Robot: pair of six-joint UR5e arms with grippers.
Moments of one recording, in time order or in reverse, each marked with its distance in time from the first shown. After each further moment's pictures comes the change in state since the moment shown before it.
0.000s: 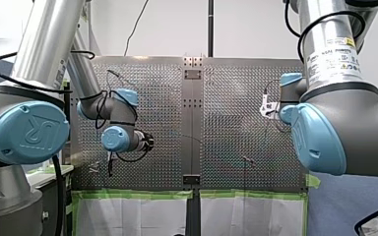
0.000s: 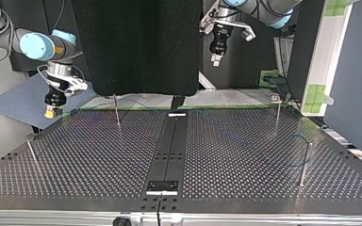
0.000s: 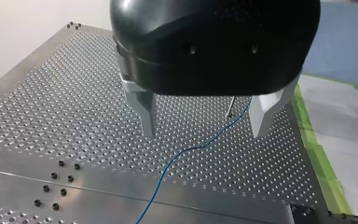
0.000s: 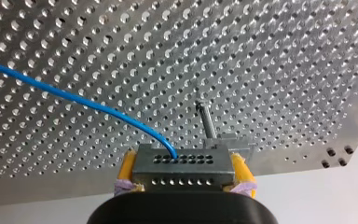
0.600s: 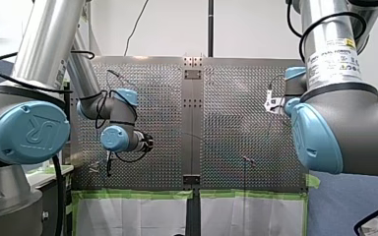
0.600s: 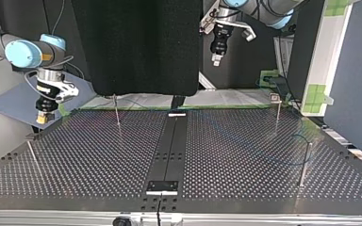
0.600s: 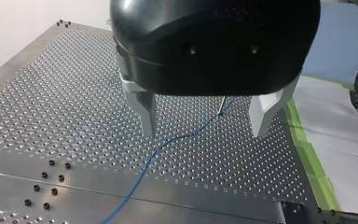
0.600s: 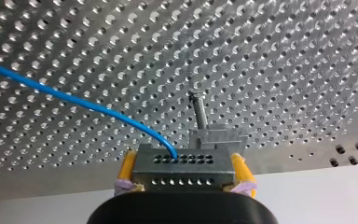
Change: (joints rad) left arm 0.006 0.000 0.002 -0.022 0.006 0.017; right arm -0.044 0.000 -0.092 0.130 -0.041 0.018
